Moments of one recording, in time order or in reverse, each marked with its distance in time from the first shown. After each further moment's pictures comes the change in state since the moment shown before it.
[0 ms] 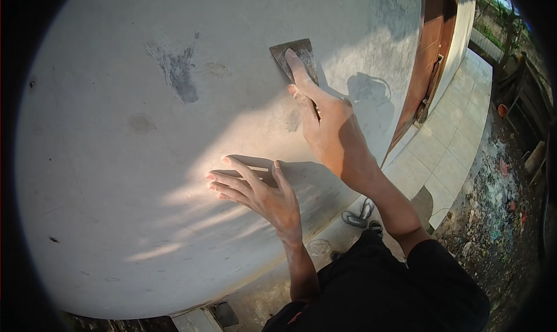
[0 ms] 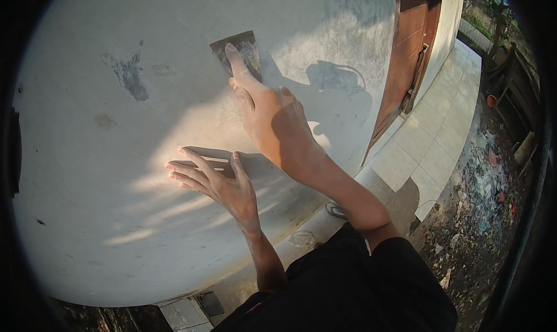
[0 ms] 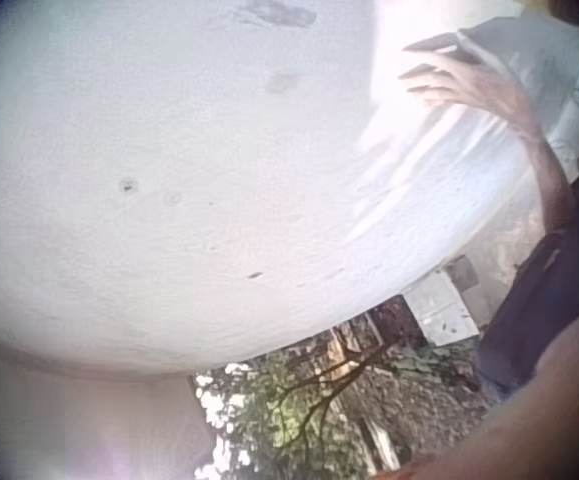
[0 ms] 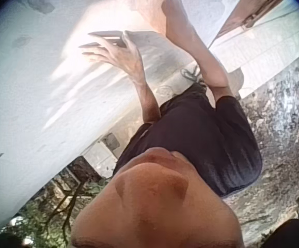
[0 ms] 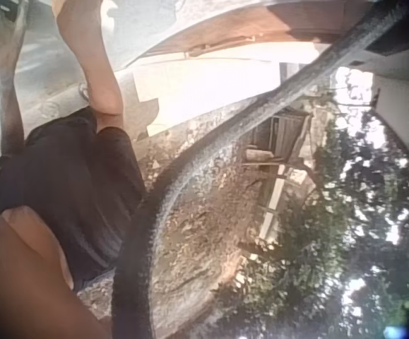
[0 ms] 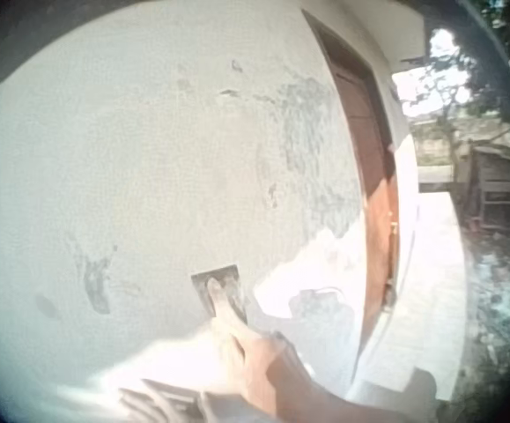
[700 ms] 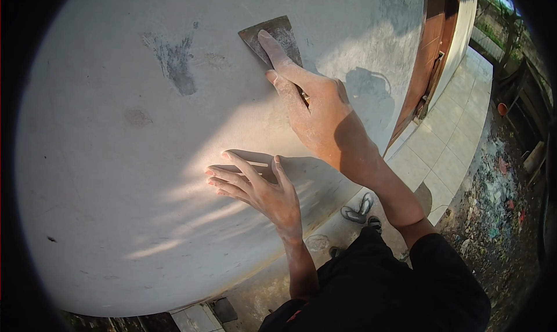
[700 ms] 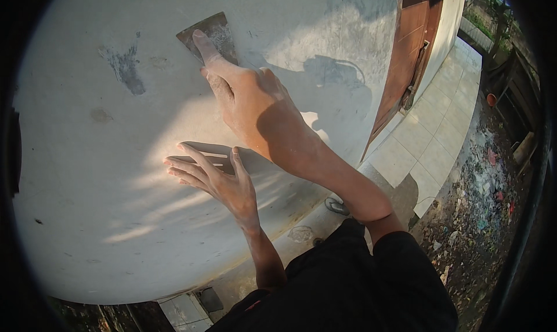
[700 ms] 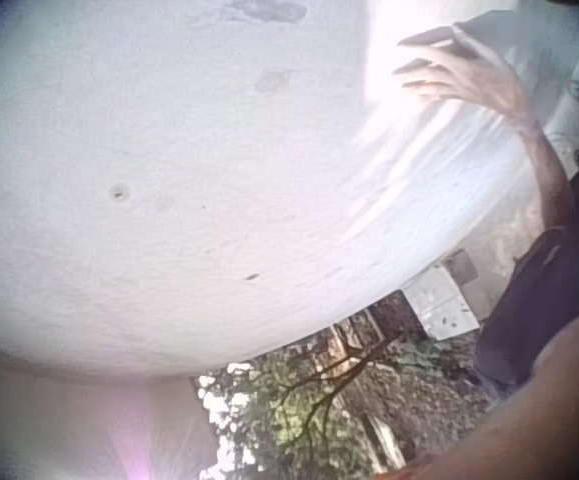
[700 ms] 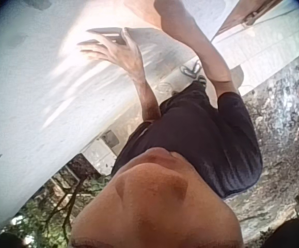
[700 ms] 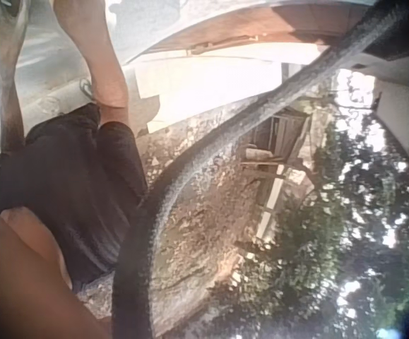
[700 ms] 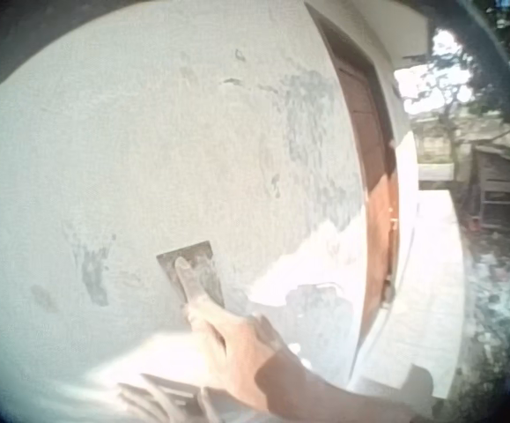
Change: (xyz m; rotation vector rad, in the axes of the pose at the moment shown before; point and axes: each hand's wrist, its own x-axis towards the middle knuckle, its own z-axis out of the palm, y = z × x) left_hand 0.002 0.002 -0.002 -0.009 -0.012 -0.004; right_hand 0.007 -0.005 0.003 -0.041 -0.114 -0.178
